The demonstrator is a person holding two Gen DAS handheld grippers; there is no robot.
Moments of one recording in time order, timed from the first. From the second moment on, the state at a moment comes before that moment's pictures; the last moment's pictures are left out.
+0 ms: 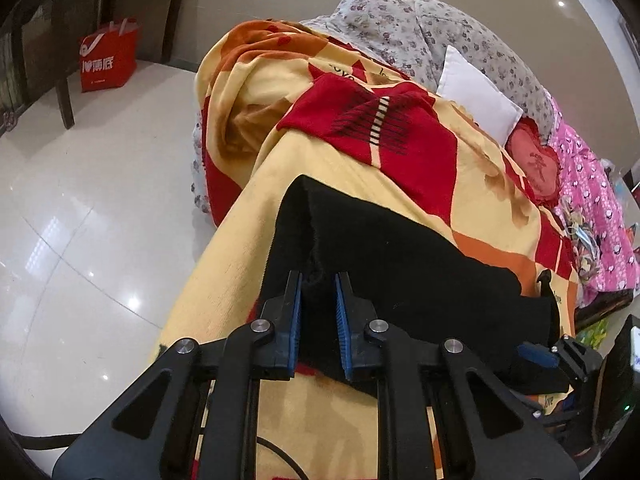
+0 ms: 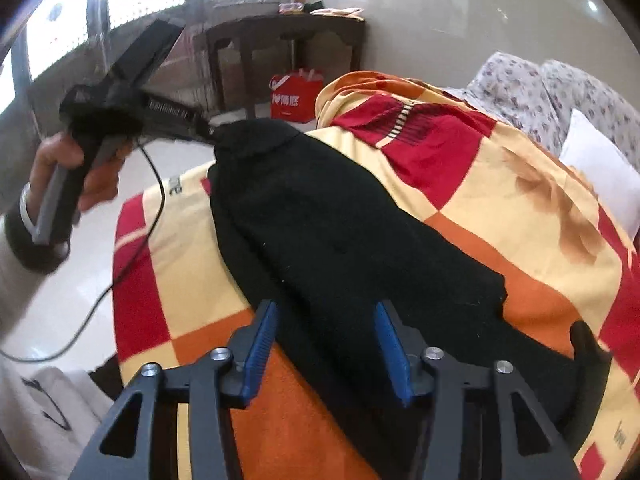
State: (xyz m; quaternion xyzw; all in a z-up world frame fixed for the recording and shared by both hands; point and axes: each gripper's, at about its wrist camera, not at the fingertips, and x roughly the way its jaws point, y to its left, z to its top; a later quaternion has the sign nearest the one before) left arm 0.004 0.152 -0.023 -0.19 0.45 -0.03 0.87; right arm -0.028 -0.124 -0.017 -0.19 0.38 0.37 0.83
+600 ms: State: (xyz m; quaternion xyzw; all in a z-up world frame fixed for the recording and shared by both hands) left arm -0.006 0.149 -0.007 -0.19 0.44 -0.05 0.88; right arm -0.009 -0.135 -0.017 -0.07 0.41 0.44 0.80
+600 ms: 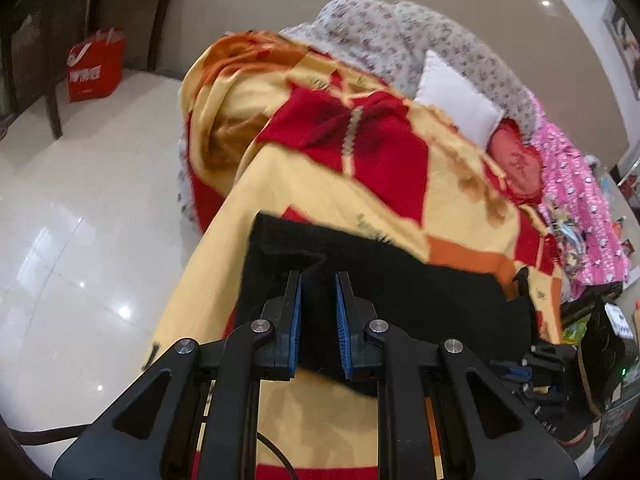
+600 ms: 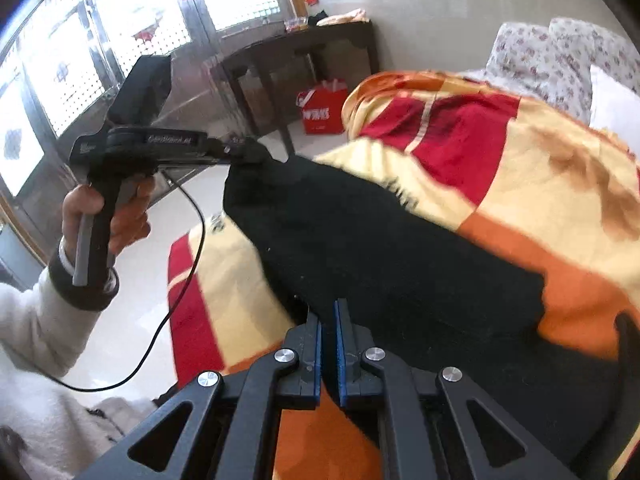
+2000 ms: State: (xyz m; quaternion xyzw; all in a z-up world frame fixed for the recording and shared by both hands) left arm 0.024 0.031 -0.030 -0.12 0.49 -0.09 0.86; right arm 0.046 -0.306 -0.040 0.05 0.43 0.13 0.89
